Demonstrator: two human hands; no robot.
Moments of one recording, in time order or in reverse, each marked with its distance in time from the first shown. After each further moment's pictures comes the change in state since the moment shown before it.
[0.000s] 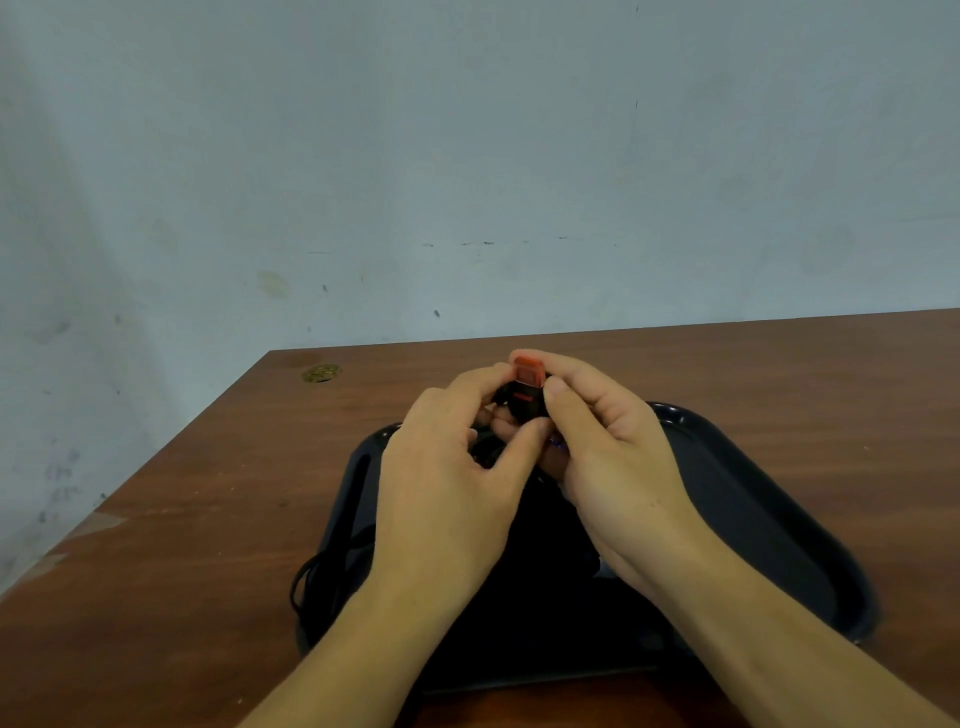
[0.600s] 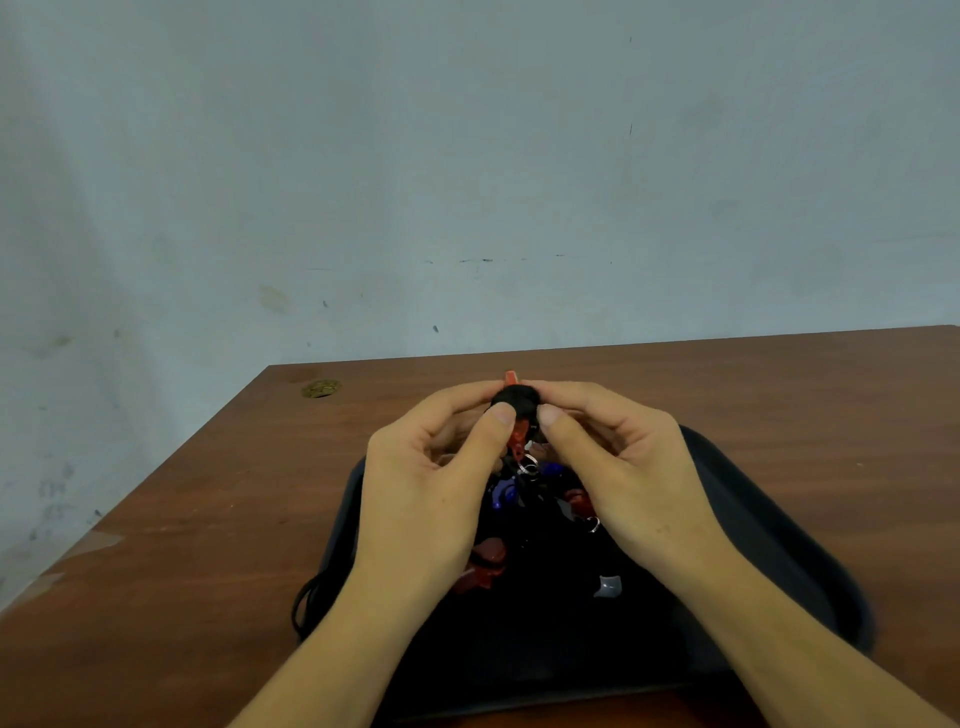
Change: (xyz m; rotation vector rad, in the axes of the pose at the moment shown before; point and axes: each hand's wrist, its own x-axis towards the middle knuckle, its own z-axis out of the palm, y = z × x) left_hand 0.006 0.001 -0.010 -0.529 -0.041 -0.157; right_hand 0.005 -0.002 -0.021 -0.287 -0.075 -0.265
